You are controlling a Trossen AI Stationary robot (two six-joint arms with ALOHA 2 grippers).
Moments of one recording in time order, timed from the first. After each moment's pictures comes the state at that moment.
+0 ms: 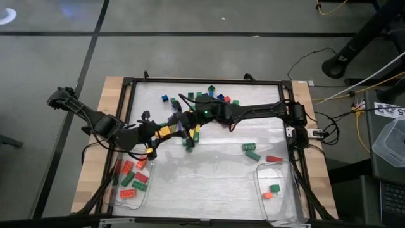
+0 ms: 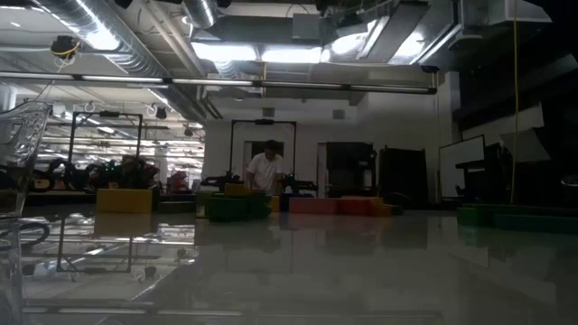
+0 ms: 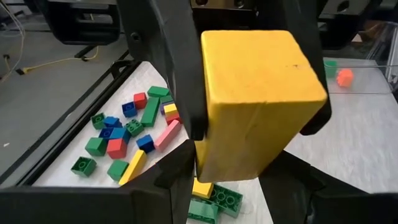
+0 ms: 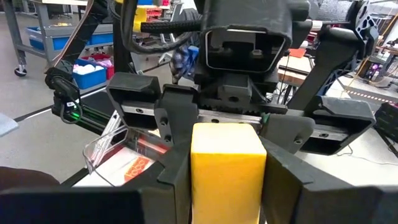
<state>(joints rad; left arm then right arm) -0.53 0.98 0.92 -0.51 -0.77 -0.34 -0.02 2.01 1.75 0.18 -0.41 -0.22</state>
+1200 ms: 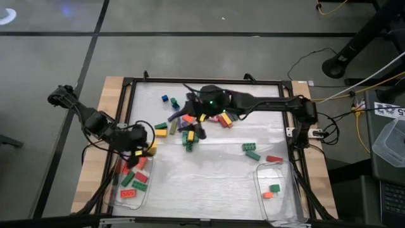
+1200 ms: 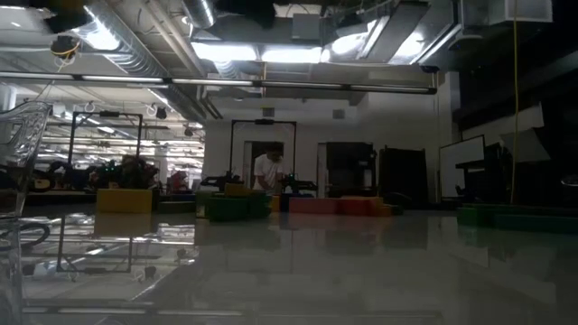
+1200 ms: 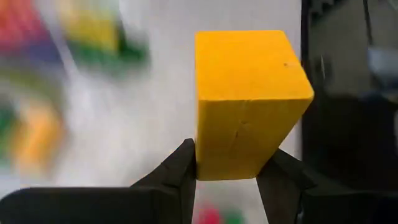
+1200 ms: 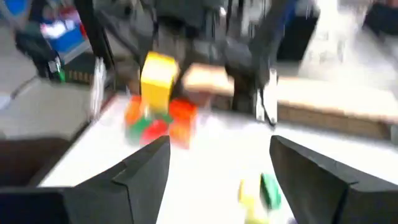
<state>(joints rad) -0.59 0.87 0.92 -0.91 -0.21 -0.84 -0.06 1.87 1.75 -0.30 -0.34 -0.14</state>
